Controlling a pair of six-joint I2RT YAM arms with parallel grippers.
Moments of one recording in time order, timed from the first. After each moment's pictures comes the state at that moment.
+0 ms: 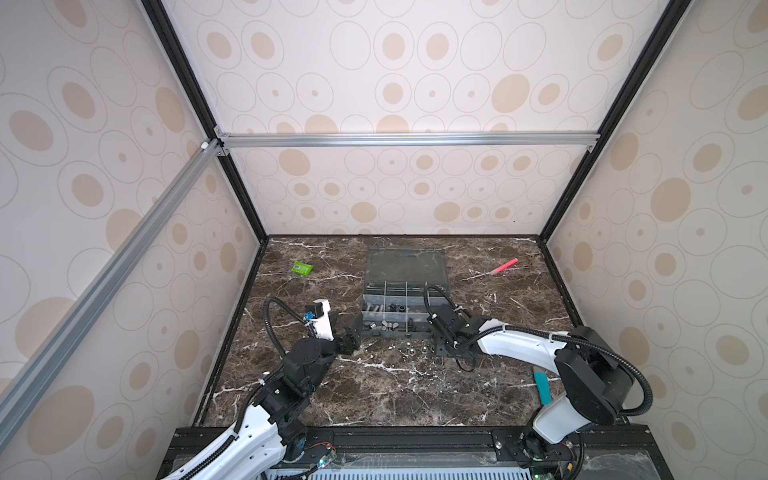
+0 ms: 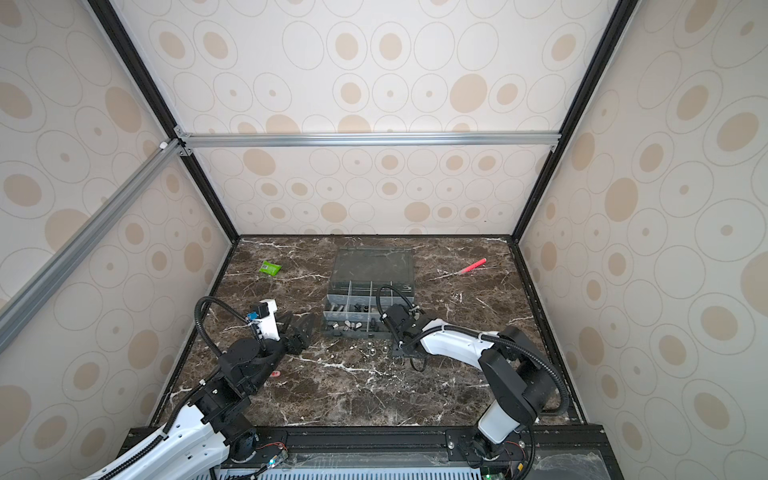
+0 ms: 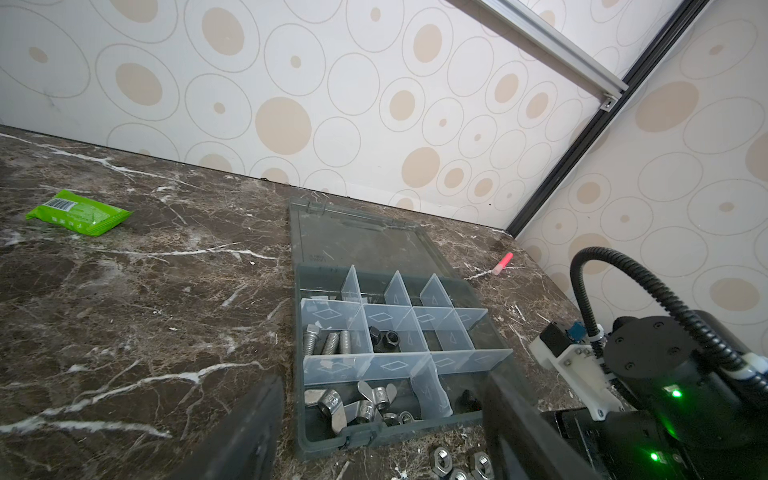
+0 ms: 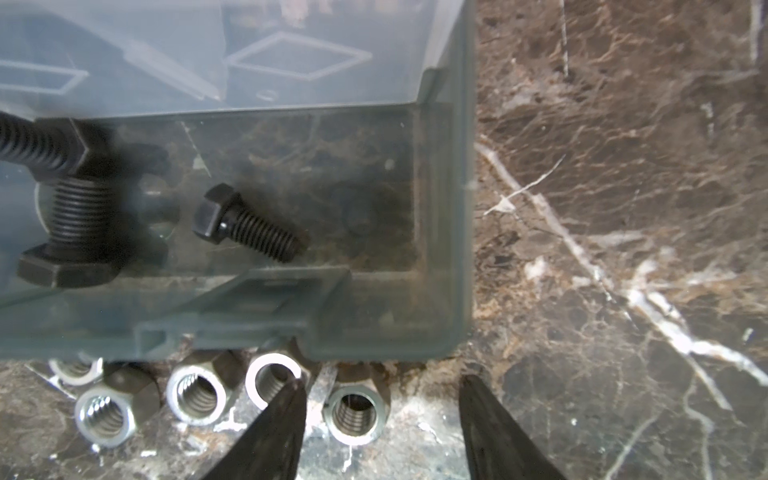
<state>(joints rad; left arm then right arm) -0.65 0.57 0.32 0.11 -0.29 -0.46 0.75 1.59 0.88 -0.58 0.22 0.81</state>
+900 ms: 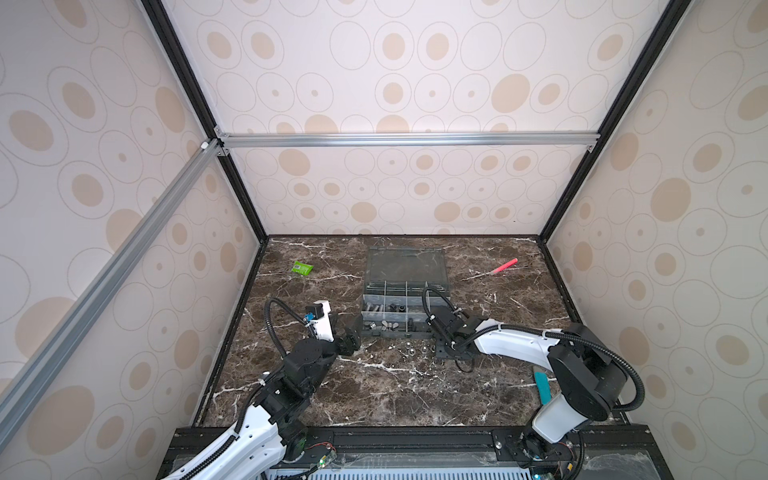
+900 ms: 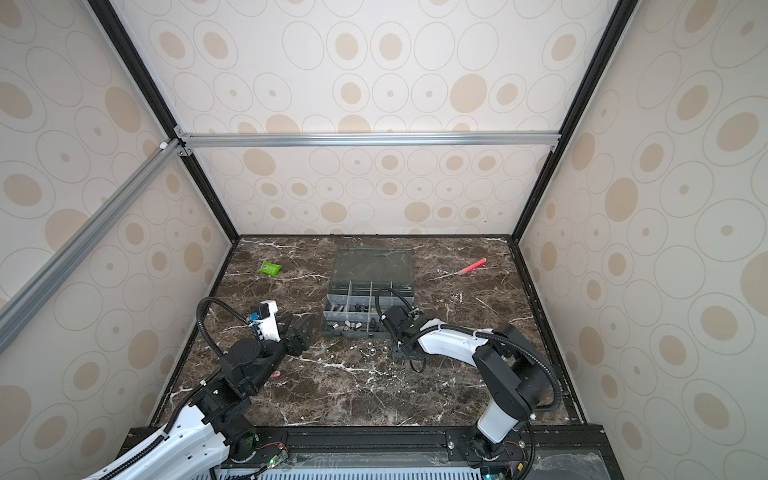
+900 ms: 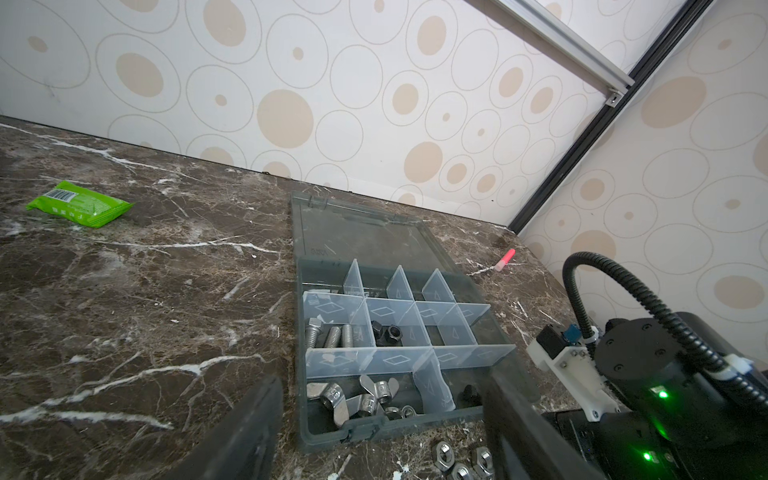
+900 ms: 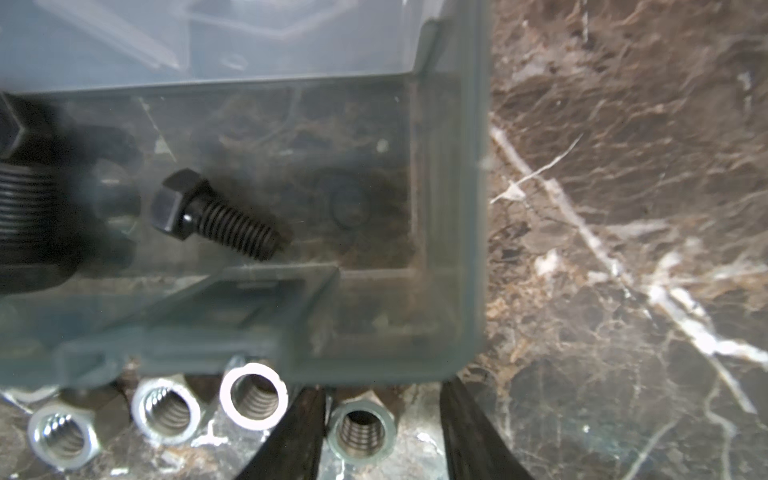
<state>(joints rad) -0.65 0.57 0.31 0.11 -0.29 -0.47 0.75 1.62 0.88 -0.58 0.21 0.82</state>
